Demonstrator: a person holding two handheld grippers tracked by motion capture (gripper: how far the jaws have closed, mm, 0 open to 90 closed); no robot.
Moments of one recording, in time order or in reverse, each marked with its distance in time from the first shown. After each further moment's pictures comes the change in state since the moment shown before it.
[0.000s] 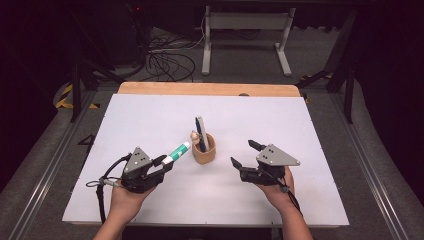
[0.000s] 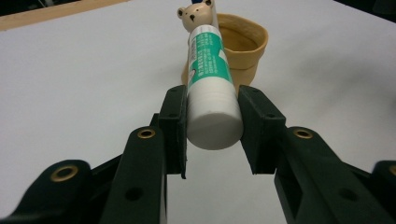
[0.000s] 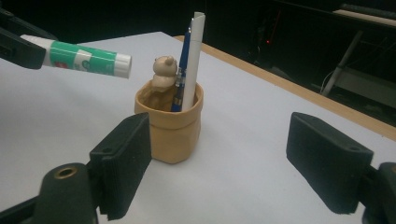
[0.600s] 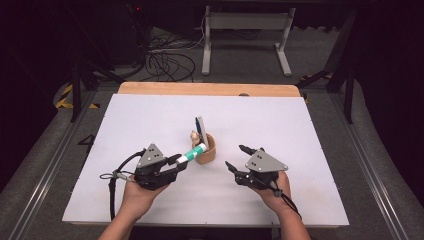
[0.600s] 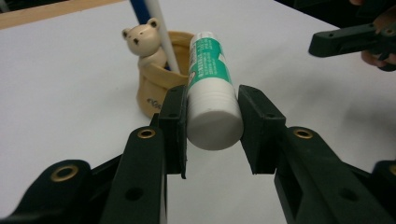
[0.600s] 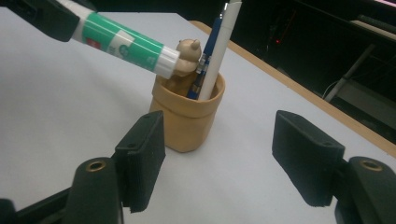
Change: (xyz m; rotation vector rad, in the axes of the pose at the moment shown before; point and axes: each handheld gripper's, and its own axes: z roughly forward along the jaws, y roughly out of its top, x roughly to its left) left arm -0.019 0.020 0.019 0.003 -0.114 0.024; right arm 0.018 -0.001 0.008 0.054 0.024 -0.147
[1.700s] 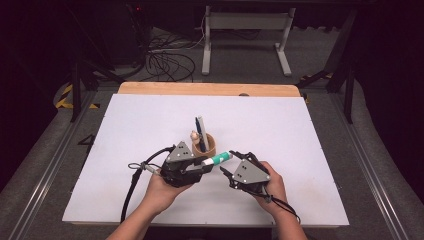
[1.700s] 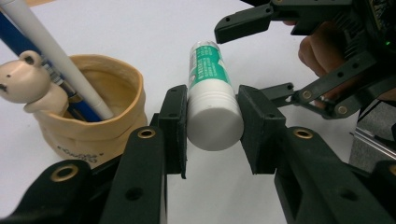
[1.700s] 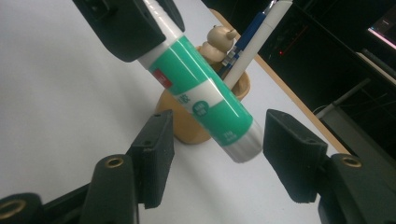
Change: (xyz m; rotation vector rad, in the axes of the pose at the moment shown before) left arm -0.030 0.025 0.042 0.052 -0.146 0.066; right arm 0.020 -0.002 0.012 0.039 -0.001 -0.259
